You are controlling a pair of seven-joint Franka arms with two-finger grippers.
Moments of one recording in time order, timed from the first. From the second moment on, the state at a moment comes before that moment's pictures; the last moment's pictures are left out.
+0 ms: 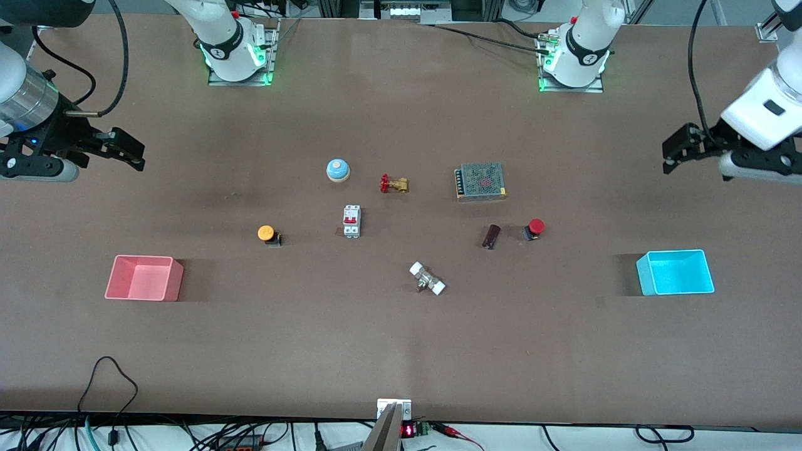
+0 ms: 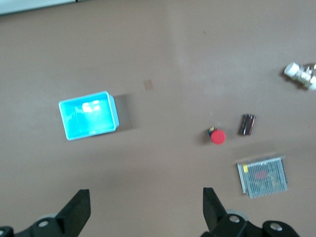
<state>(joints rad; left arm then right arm) 0.00 -0.05 -0.08 -1.69 0.04 1.70 0.07 0.00 0.05 0.12 -1.58 -0.04 1.62 0.15</state>
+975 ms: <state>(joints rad) -0.01 -0.03 -0.07 -1.65 0.04 1.58 0.07 0.00 0.06 0.12 -1.57 -0.02 1.62 0.15</state>
